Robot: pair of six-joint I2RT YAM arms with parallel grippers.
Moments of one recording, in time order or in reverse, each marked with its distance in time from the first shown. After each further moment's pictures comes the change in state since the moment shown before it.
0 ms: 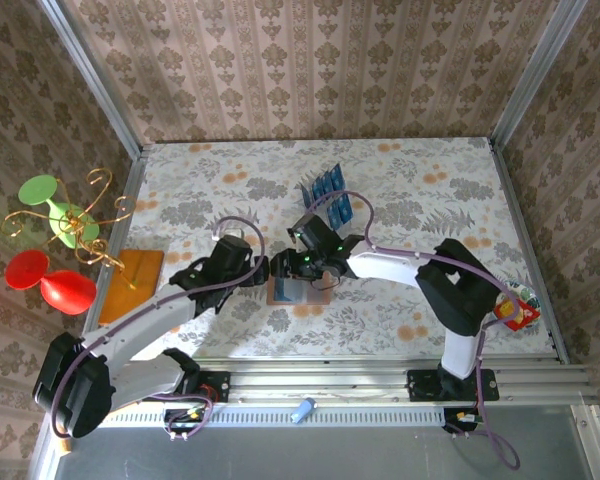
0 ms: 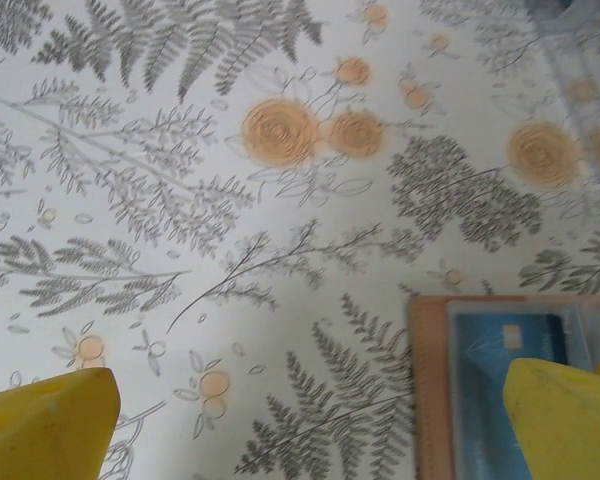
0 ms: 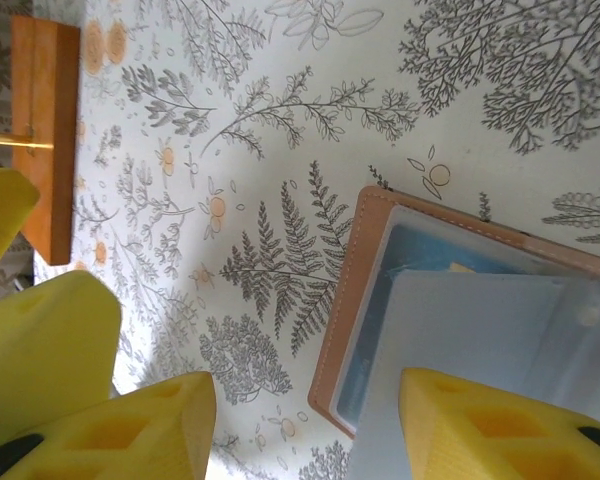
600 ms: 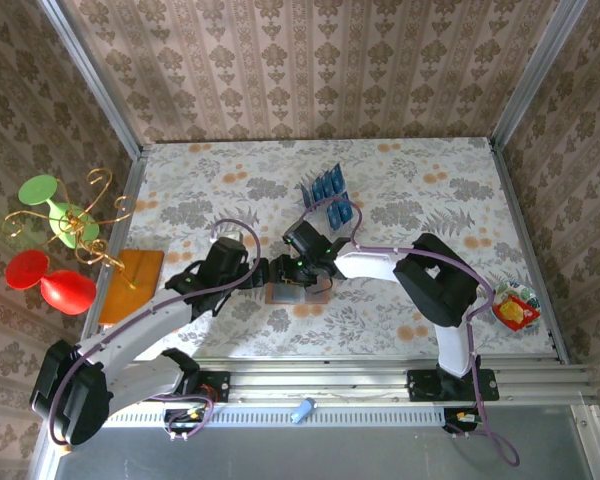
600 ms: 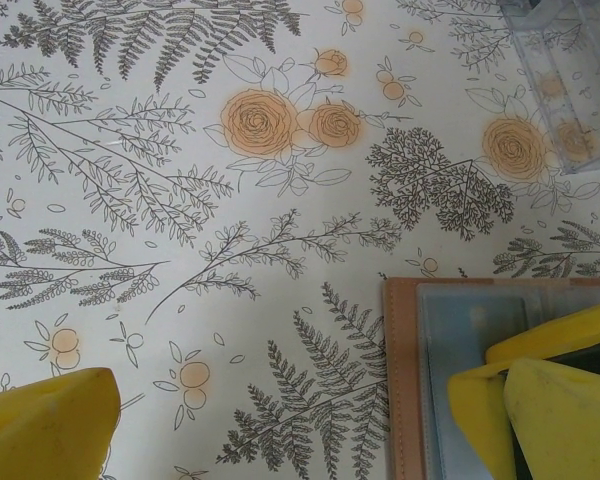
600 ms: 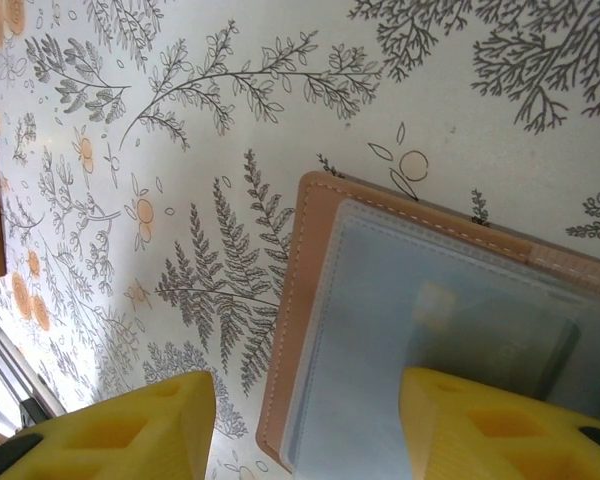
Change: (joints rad) left arm 0.015 -0.034 -0.024 0.022 0.061 0.000; right arm 0.010 0.104 0.053 -0.012 0.003 0.022
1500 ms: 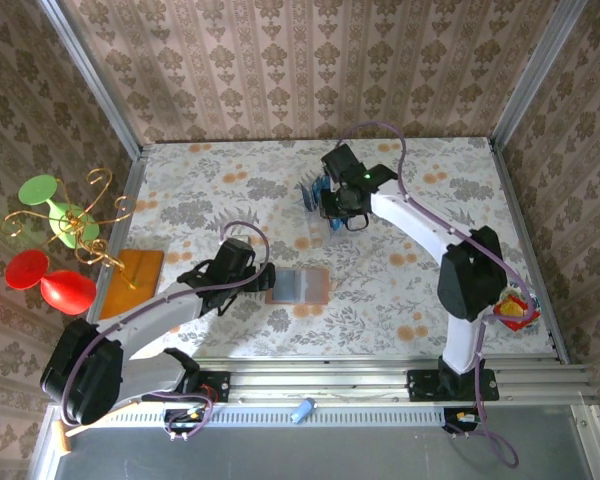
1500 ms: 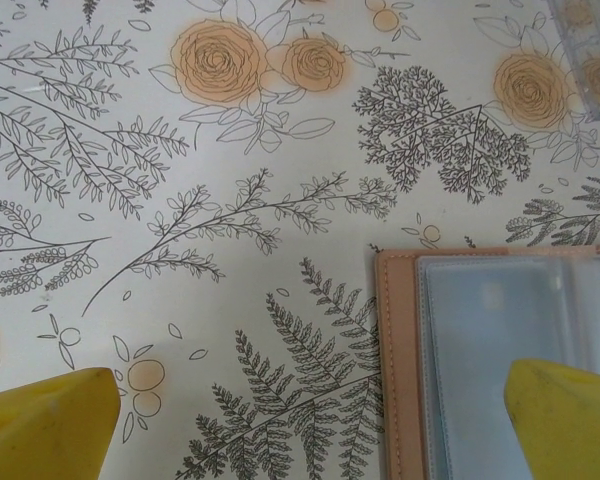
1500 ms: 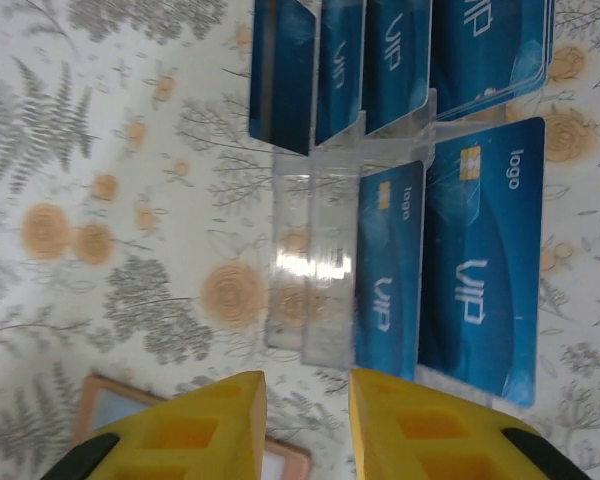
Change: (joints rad) left arm 0.000 0.122 -0.021 0.078 0.058 0.000; right arm -0.274 -0.058 0.482 -0.674 0.362 -0.439
